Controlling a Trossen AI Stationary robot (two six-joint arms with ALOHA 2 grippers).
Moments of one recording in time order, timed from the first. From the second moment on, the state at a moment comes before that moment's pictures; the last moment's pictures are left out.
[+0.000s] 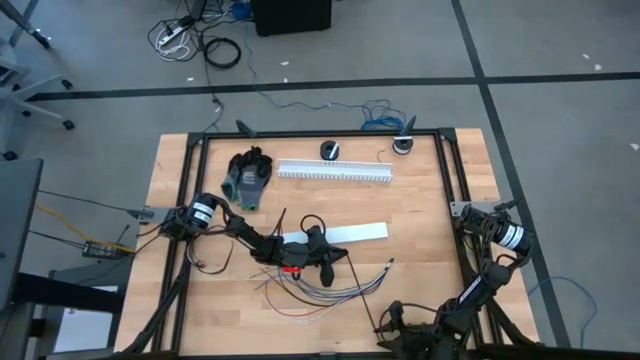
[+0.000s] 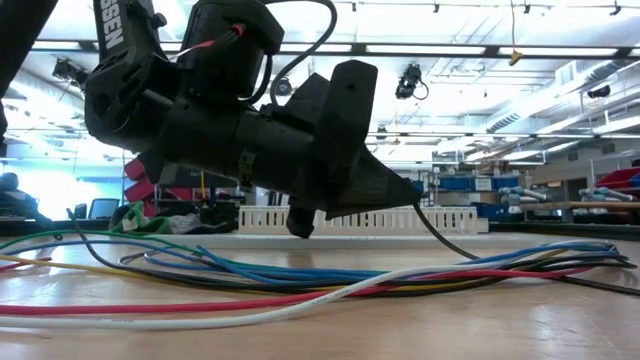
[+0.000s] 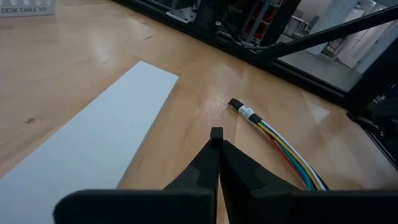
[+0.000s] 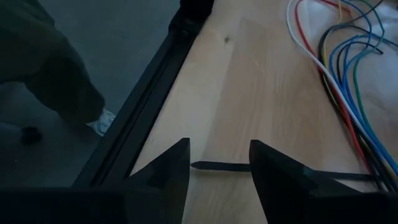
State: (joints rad) left arm -0.29 2.18 0.91 1.05 -0.42 -0.50; right arm 1.09 2.03 1.03 0.13 0.80 0.37
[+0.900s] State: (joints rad) left arm -0.29 2.18 0.91 1.05 -0.41 -0.50; right arm 1.08 2.03 1.03 0.06 0.92 0.36
